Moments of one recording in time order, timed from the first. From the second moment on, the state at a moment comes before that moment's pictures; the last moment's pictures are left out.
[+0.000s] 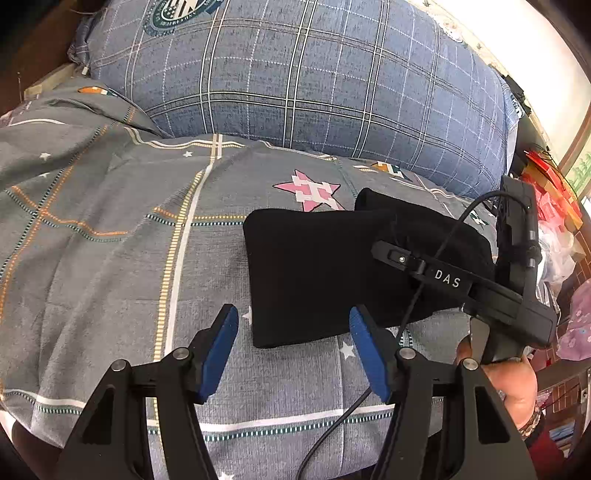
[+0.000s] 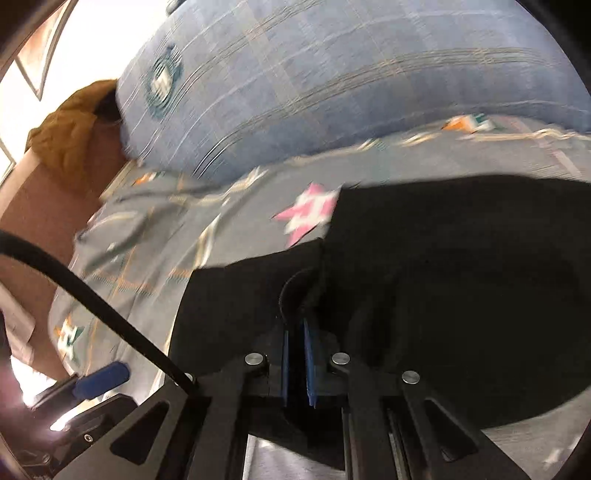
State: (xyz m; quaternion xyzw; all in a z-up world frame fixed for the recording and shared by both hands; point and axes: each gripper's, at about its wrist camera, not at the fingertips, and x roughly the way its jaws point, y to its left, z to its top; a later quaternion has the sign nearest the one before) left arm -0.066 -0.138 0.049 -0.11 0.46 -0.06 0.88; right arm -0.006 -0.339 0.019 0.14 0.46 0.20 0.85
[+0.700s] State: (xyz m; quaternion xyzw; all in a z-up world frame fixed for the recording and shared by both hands) left arm 0.026 -0.146 0.040 -0.10 0.46 -0.05 0.88; right arm -0.052 -0.443 0.032 0.23 0.40 0.14 0.88
